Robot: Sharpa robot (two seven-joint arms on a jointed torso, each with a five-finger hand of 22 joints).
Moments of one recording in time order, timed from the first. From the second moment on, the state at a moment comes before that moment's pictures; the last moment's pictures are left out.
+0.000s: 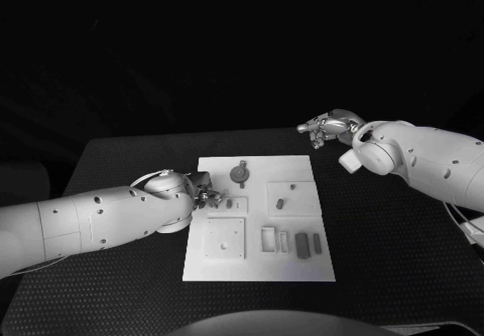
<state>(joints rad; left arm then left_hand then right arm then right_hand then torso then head) 1.22 -0.67 -0.24 1.44 -1.27 -0.19 -0.60 0.75 0.08 0.74 -0.29 0.25 1.12 0.07 0.39 0.68 1.42 -0.09 0.90 0.76 1.15 -0.13 1.37 0.54 0.01 1.22 -0.23 0.49 1.31 1.27 -0.66 -0.05 0.99 -0.56 -0.05 0.08 0.82 -0.12 0.52 -0.26 0.05 0.84 0.17 0.20 0.70 0.83 0.07 1.08 0.68 0.99 -0.03 1.23 0.74 0.25 0.89 0.09 0.76 1.26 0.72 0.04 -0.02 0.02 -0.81</state>
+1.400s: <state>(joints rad) 1.22 -0.67 -0.24 1.46 -1.34 -0.17 -0.60 0.73 0.05 0.76 -0.28 0.25 1.12 0.07 0.40 0.68 1.43 -0.09 0.91 0.75 1.15 -0.14 1.37 0.53 0.01 1.23 -0.23 0.49 1.31 1.27 -0.66 -0.05 0.99 -0.56 -0.05 0.08 0.82 -0.12 0.52 -0.26 0.05 0.84 0.17 0.20 0.70 0.83 0.07 1.08 0.67 0.99 -0.03 1.23 0.74 0.25 0.89 0.09 0.76 1.26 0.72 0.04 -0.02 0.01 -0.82</state>
